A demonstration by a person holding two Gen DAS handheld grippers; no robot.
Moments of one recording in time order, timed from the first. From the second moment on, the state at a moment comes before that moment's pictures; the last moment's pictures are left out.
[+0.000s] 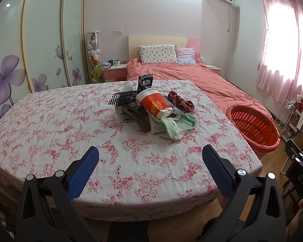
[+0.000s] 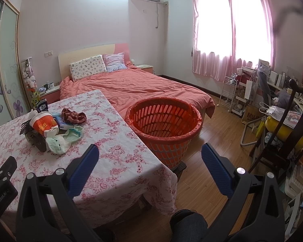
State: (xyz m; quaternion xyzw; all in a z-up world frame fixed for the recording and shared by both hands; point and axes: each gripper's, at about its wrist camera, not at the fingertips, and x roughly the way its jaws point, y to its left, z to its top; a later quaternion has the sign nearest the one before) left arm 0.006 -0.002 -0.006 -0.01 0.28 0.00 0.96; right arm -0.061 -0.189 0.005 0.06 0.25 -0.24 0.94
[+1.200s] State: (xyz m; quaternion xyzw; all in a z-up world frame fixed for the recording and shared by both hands) left arm 0.142 0.124 -0.047 -0.07 0.33 0.15 0.93; right arm 0.190 -0.059 -0.048 0.02 0.34 0.09 0.94
